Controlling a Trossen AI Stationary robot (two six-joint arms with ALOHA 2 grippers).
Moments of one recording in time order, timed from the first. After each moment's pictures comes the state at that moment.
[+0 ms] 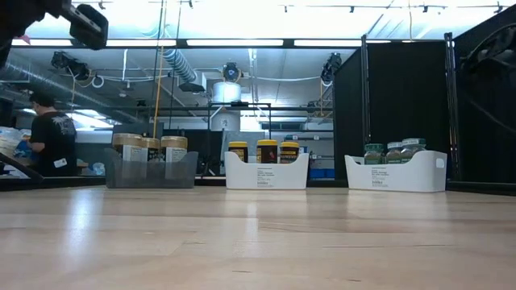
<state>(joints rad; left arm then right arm) -0.44 0.34 0.06 0.66 -0.08 -0.22 1.43 0.63 0.01 1.21 0.38 -0.21</state>
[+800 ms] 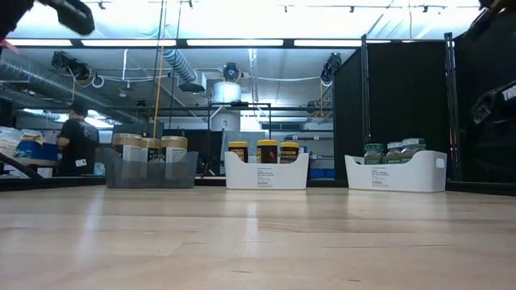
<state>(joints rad) -0.44 0.00 0.05 0.53 -0.05 -0.14 1.35 0.04 0.07 1.49 0.98 -1.20</state>
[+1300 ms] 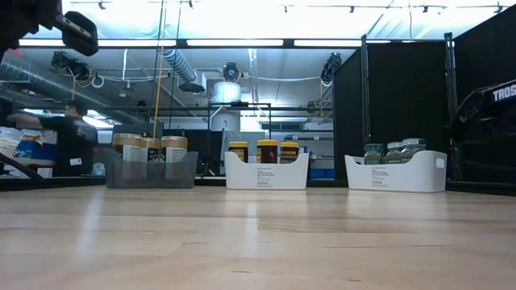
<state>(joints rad) -0.43 0.00 0.01 0.42 -0.08 -0.08 1.47 0.06 0.01 0.27 0.73 0.24</state>
